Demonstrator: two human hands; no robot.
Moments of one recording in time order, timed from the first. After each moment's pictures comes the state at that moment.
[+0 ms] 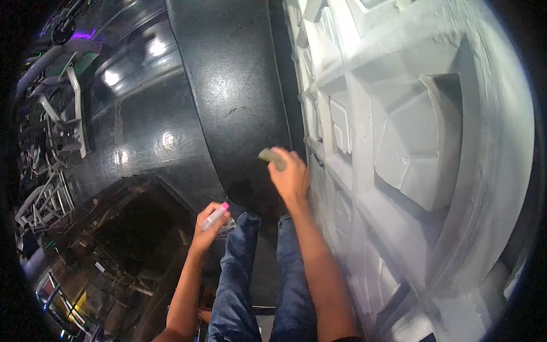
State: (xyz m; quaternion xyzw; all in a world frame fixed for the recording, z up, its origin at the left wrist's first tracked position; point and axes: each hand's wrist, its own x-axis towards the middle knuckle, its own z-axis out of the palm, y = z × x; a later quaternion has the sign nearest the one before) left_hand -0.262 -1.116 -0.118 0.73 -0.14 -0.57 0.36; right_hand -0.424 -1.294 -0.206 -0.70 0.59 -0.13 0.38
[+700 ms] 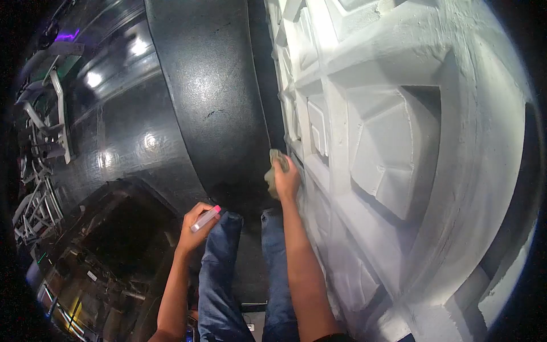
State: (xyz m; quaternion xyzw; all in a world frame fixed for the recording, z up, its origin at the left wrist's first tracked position) left_hand -0.262 -1.131 -0.122 0.72 -0.32 -0.52 0.33; right_hand -0.465 -1.291 -0.245 -0.50 0.74 -0.12 0.44
